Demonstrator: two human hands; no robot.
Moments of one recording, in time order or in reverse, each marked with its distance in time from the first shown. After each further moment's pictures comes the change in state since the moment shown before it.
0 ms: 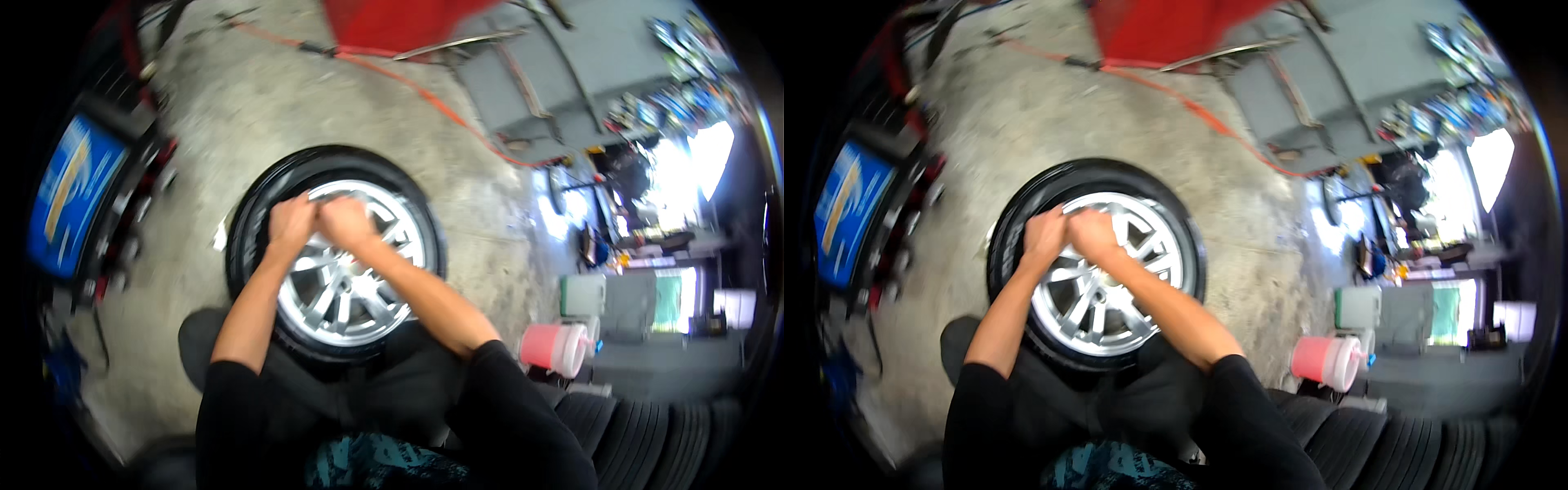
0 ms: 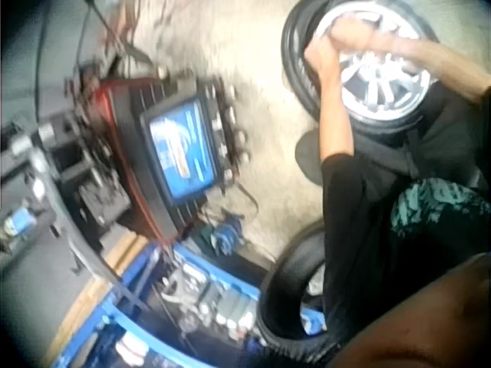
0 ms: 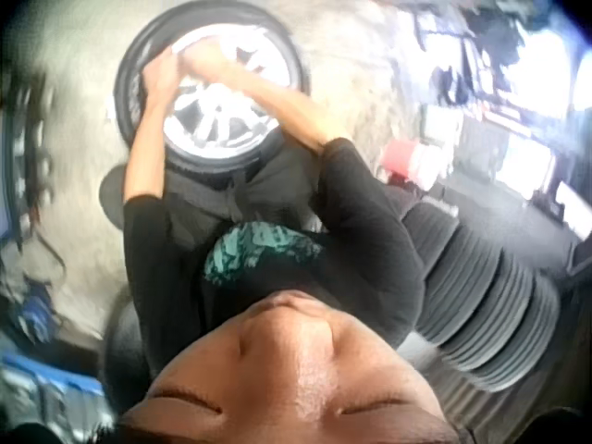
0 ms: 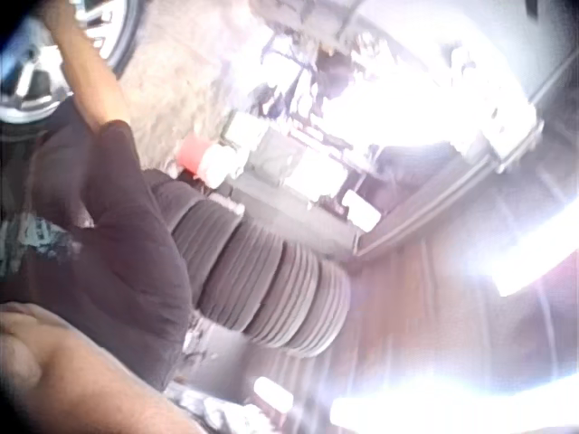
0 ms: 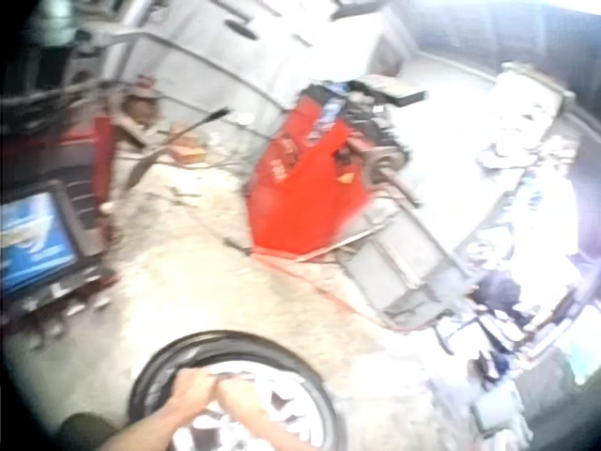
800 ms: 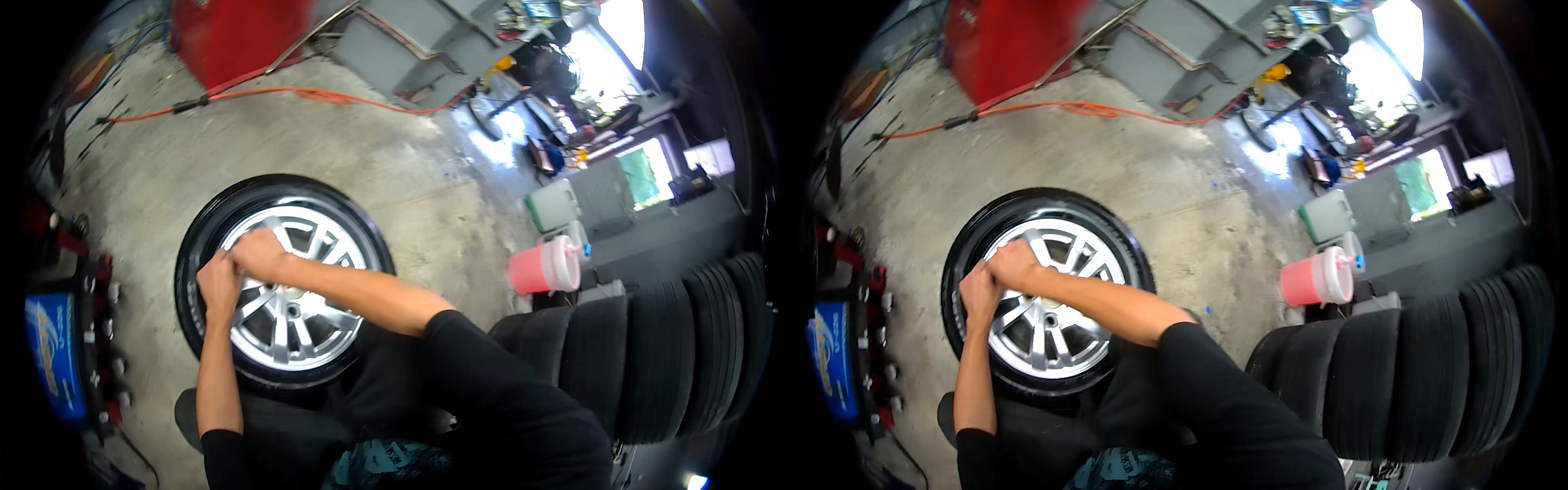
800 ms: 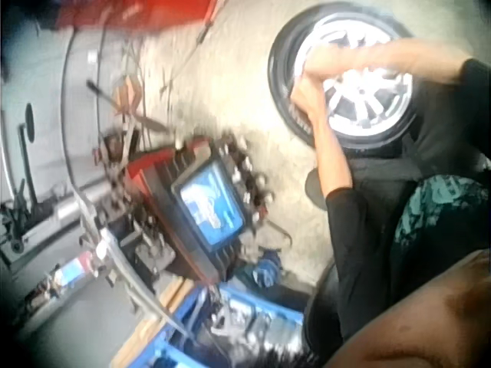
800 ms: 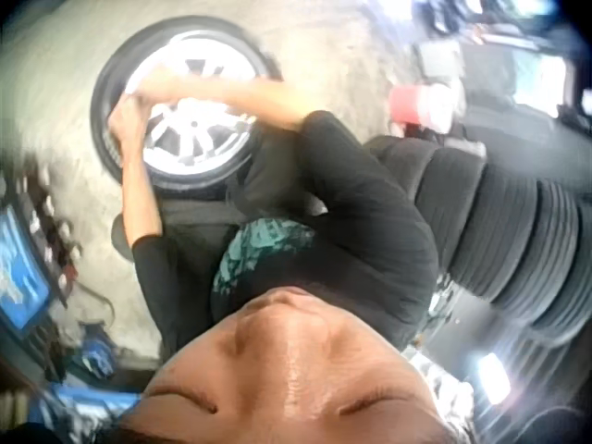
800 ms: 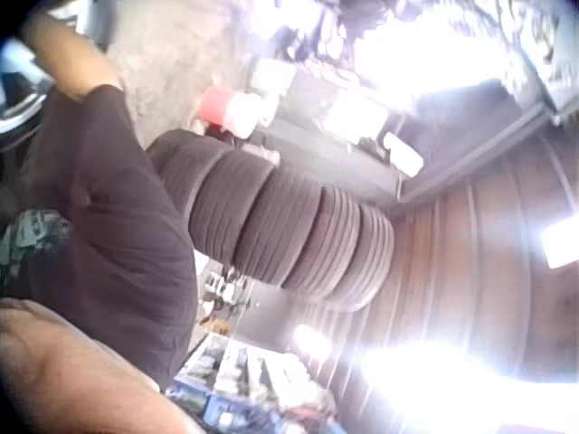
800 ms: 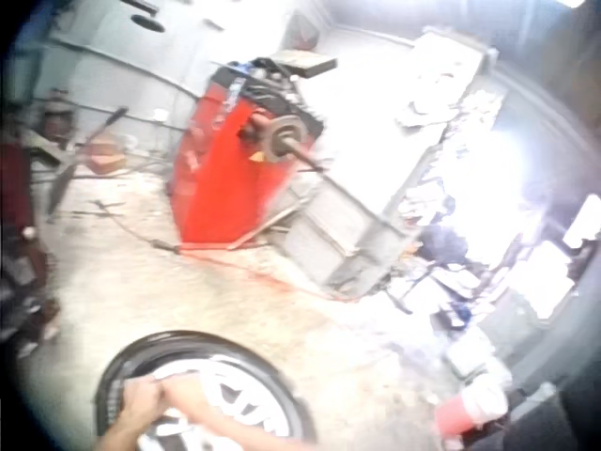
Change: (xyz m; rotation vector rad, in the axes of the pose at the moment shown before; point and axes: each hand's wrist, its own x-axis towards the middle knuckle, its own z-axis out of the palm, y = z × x) left_hand -0.014 0.018 -0.013 -0.139 0.049 0.089; right_hand -0.013 0.008 0.000 0.083 0.005 -0.021
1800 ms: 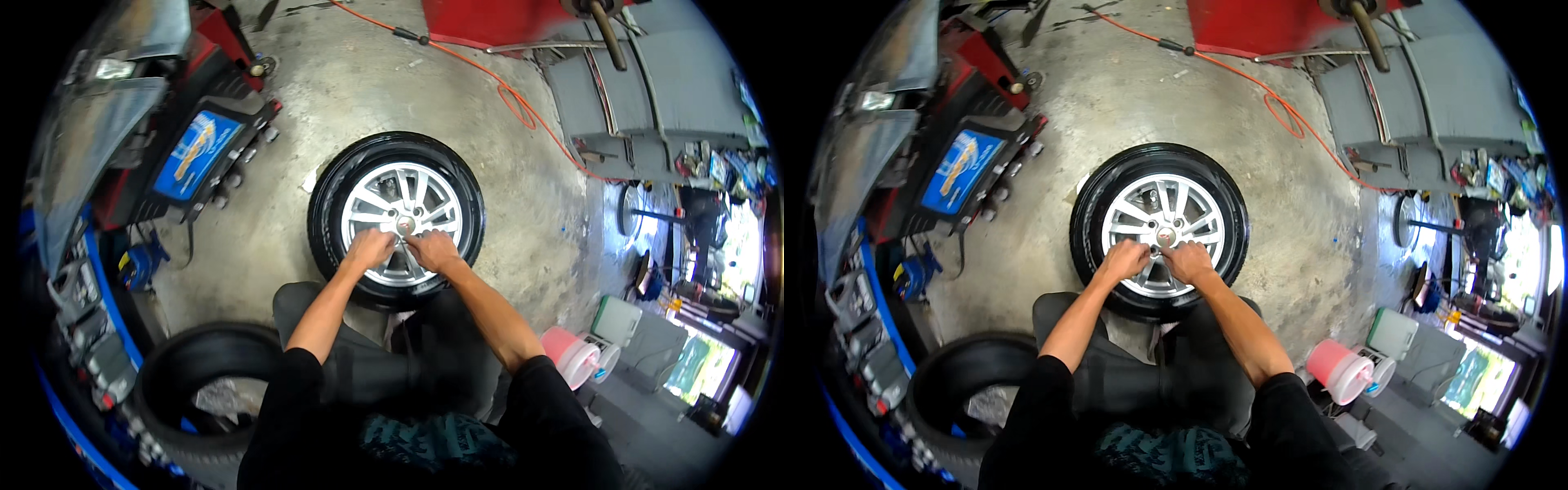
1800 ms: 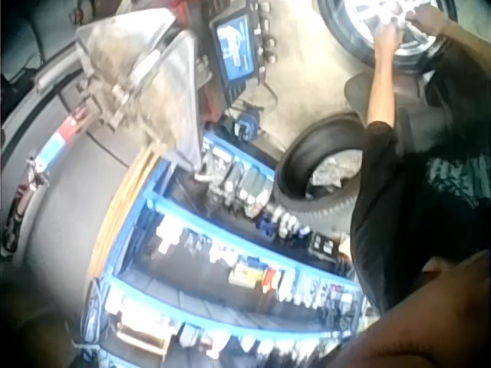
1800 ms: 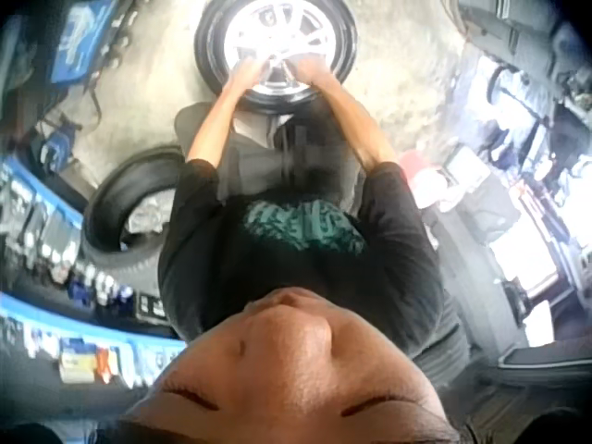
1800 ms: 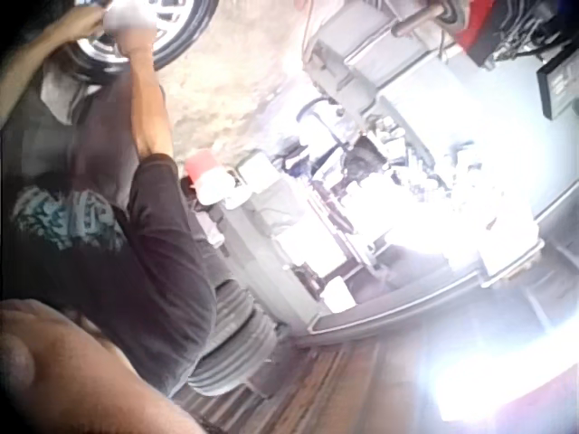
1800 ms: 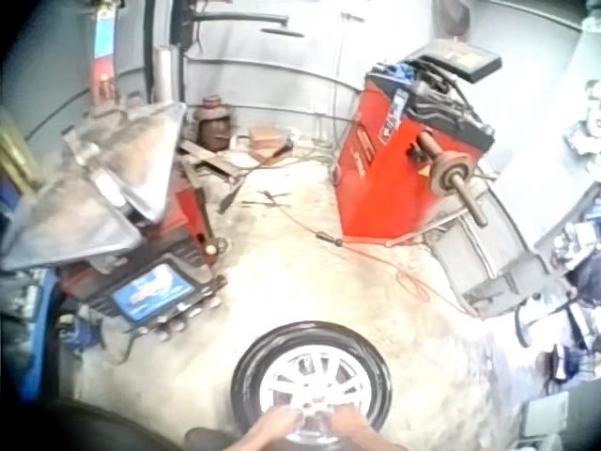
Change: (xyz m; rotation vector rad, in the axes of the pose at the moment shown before) left_hand -0.067 0.130 -0.101 -0.271 -0.386 -0.318; right_hand -0.129 0.013 -0.130 0.038 -0.506 -0.076
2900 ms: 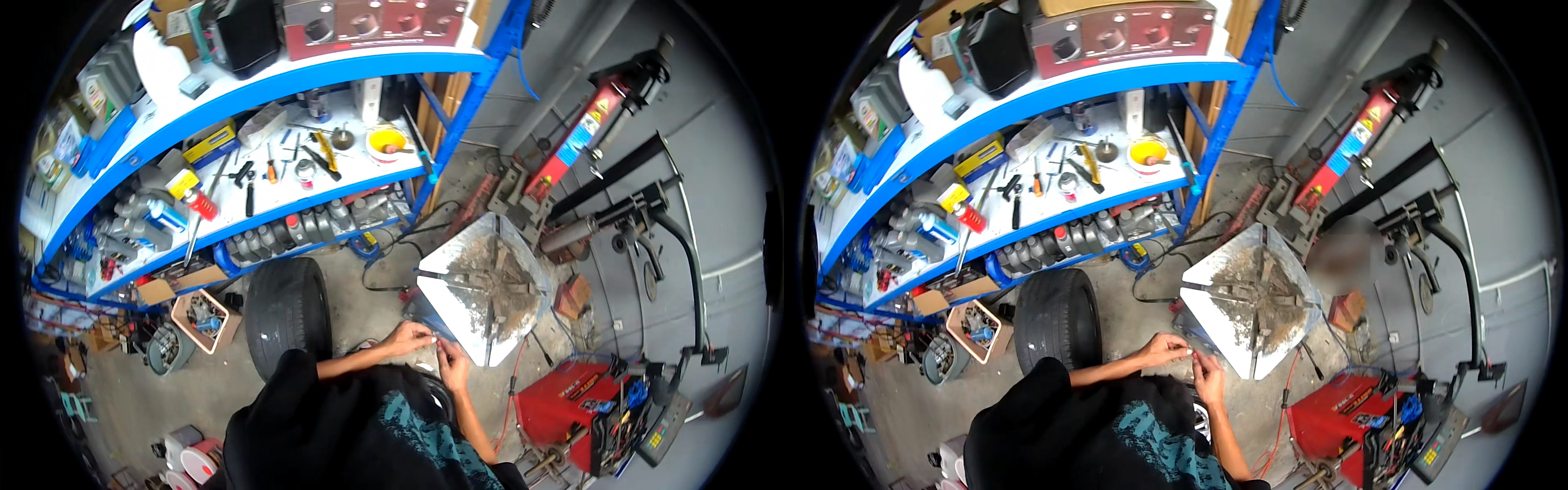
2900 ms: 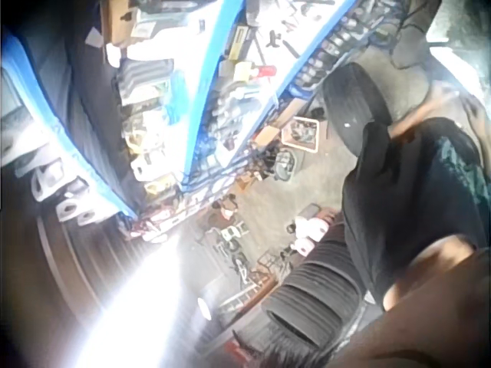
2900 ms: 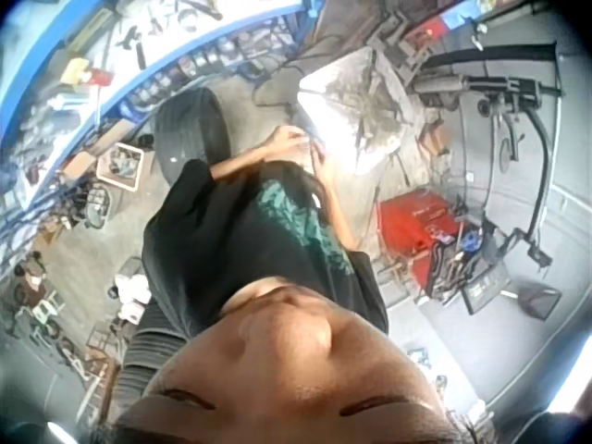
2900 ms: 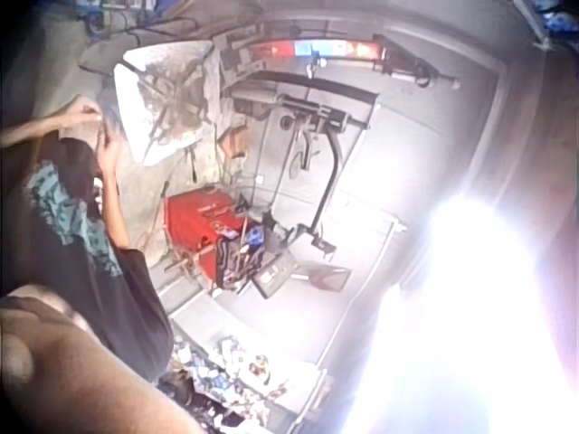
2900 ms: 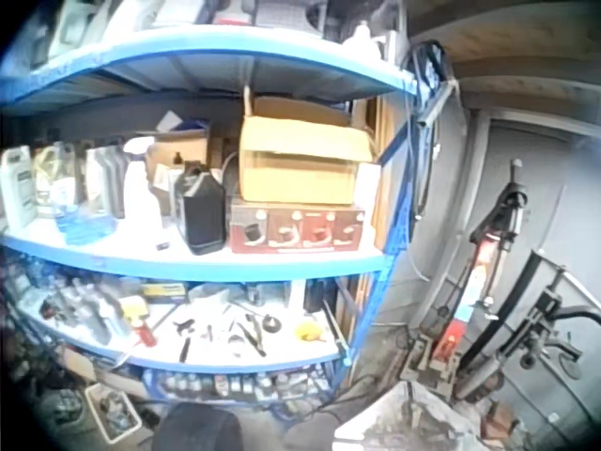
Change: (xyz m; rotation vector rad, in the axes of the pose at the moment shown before) left_hand -0.455 0.224 -0.572 -1.072 1.181 -0.257; right_hand -0.165 -0.566 -0.566 0.403 0.036 -0.846
